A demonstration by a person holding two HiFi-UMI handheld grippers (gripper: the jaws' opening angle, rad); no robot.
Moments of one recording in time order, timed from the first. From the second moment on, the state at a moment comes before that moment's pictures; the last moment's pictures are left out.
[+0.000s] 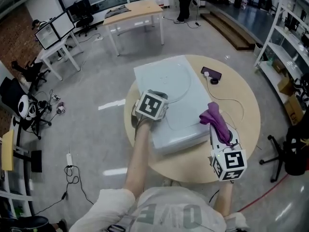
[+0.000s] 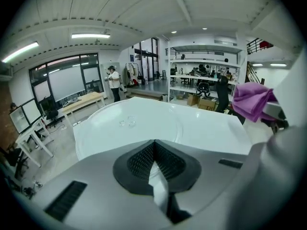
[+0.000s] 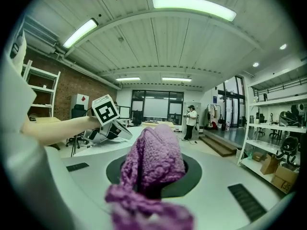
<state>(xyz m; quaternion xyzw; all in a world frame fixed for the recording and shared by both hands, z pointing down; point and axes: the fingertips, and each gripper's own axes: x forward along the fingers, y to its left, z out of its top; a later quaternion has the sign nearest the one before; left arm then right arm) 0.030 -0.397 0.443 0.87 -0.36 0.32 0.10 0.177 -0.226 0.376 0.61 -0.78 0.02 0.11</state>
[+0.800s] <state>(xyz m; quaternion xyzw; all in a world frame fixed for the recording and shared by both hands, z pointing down) 0.068 -0.301 0.445 0.90 -0.24 0.34 0.08 0.164 -0.183 0.389 0.60 -0.79 0.03 0.13</state>
